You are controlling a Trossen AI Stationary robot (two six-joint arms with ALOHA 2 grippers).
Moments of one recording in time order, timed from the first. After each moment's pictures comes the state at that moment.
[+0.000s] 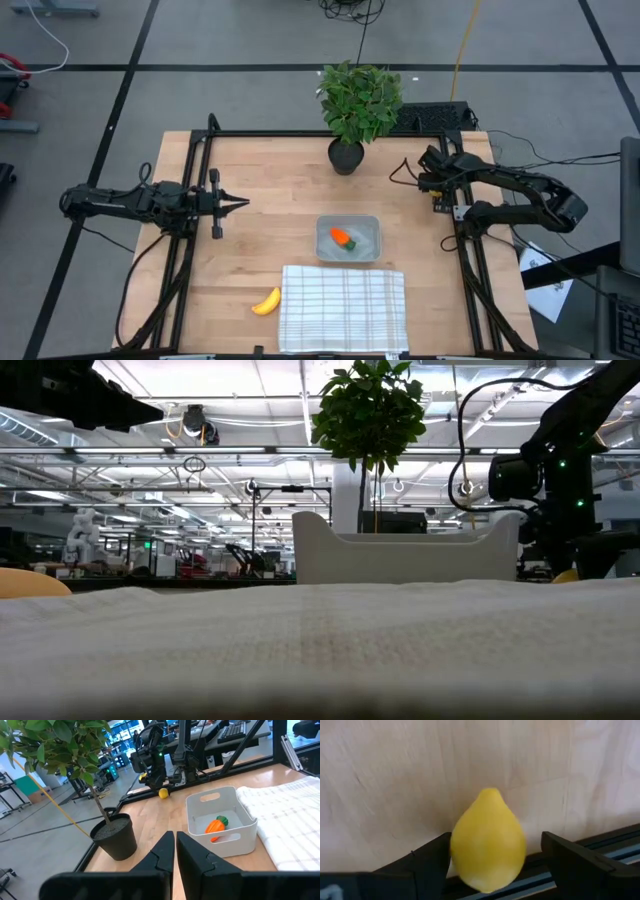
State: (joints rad) left arm -0.10 0.28 0.31 -0.15 -0.21 0.29; right arm -0.83 1.14 0.48 -0.85 0.23 -0.67
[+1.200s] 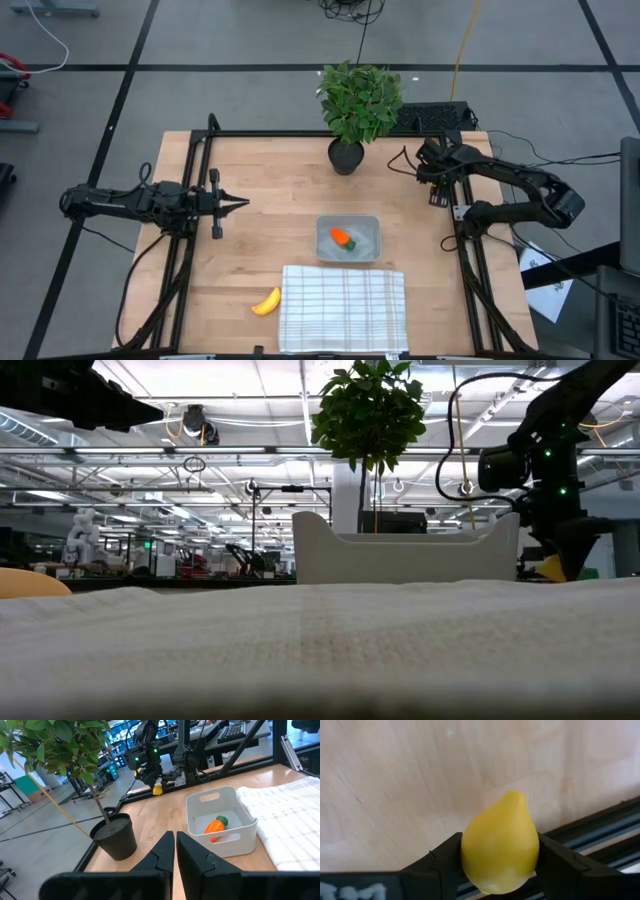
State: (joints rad) left arm -0.10 0.28 0.31 -0.15 -0.21 0.29; right arm -0.83 1.19 0.59 -0.93 0.23 -0.53
